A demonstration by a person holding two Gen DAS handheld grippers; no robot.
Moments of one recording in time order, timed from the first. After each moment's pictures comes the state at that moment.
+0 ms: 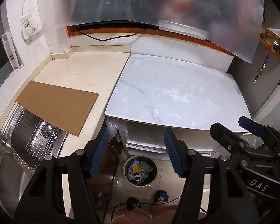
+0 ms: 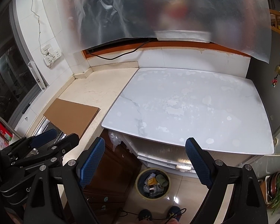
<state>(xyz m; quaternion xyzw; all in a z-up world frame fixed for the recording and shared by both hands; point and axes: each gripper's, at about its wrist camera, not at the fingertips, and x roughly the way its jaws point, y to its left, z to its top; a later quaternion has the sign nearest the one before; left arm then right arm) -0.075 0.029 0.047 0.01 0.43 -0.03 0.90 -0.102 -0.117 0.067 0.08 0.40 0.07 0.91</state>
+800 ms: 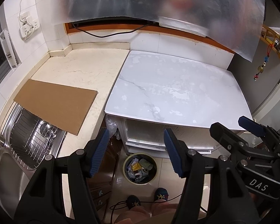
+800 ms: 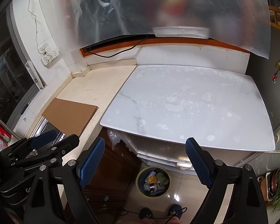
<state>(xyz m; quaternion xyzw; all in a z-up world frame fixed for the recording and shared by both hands) -0.071 0.030 0.040 0.01 0.44 -0.03 0.90 -0.100 -0.115 0.058 0.09 0.40 0.07 0.91</state>
